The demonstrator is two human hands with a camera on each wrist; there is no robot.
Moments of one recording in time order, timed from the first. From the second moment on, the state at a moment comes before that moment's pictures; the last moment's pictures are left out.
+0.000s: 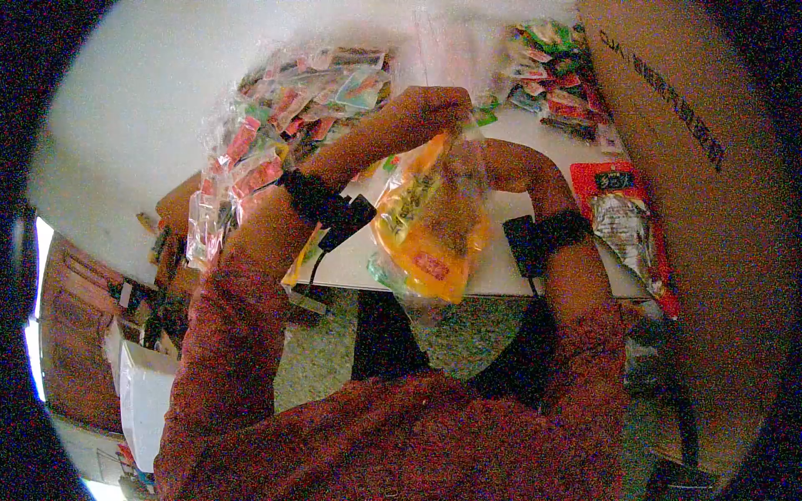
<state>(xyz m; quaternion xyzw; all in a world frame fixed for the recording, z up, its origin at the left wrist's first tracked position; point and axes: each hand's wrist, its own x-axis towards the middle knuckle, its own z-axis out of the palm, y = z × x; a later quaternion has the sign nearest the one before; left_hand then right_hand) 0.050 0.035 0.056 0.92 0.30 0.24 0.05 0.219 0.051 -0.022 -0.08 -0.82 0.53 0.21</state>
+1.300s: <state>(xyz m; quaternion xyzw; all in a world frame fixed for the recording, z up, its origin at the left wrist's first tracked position) 0.019 0.054 -0.008 0.80 0.42 0.38 0.19 0.219 0.063 -0.053 -0.05 -0.86 0.50 0.10</state>
